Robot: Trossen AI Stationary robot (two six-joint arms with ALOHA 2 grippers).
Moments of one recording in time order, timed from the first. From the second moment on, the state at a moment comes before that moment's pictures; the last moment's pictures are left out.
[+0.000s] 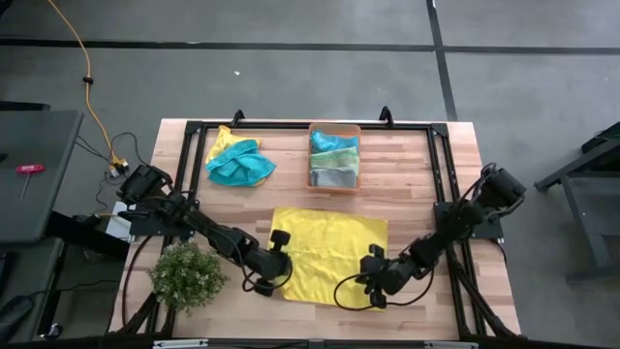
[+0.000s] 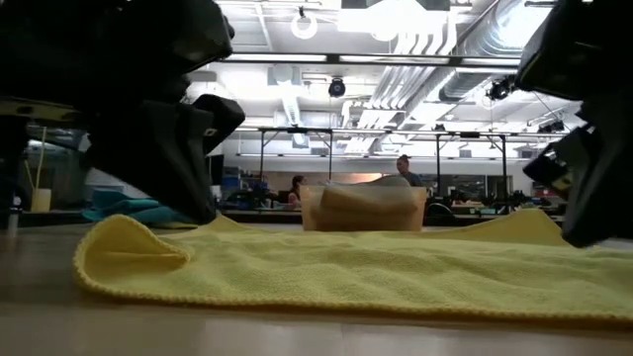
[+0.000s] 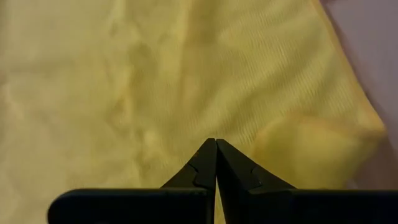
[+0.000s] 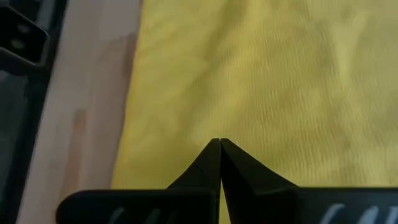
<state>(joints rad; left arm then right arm) -0.38 1.75 0.85 -0.05 -0.26 -0.07 0.68 1.68 0.66 0.20 0.29 0.74</state>
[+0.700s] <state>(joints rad) -0.46 1.73 0.86 -0.27 -0.14 -0.17 0.69 1.71 0.66 0.14 0.29 0.82</state>
